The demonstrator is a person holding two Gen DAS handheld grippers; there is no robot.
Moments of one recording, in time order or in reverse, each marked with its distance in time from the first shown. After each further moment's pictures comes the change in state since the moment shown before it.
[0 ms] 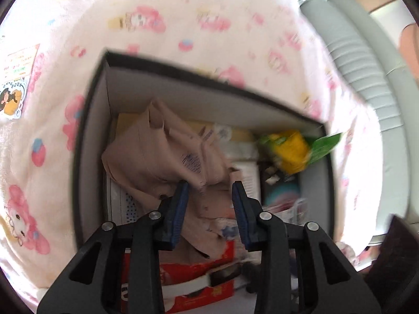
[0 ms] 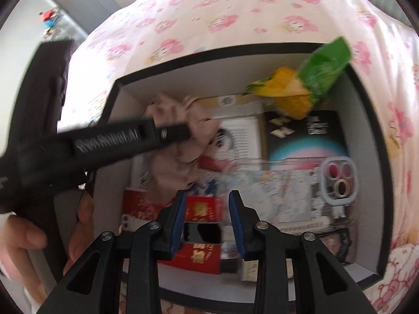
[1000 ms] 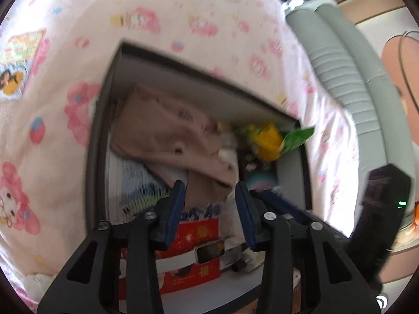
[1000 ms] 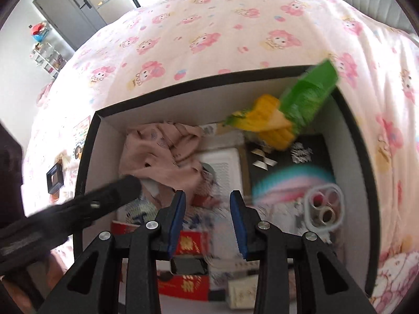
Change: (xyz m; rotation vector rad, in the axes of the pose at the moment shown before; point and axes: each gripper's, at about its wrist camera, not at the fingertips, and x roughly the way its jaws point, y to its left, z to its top) left arm -0.008 0.006 -0.022 -0.026 0.044 -0.095; right arm -0.004 -0.018 0.031 0.070 -0.110 -0.105
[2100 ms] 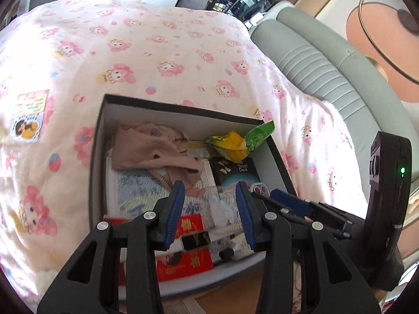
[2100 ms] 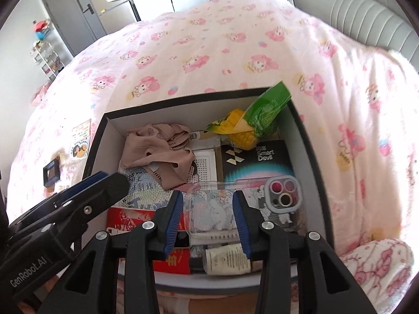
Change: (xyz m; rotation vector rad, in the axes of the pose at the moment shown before) left arm -0.068 -0.044 -0.059 0.222 -0.255 0.033; right arm -0.051 0.003 -0.028 -0.067 -0.107 -0.086
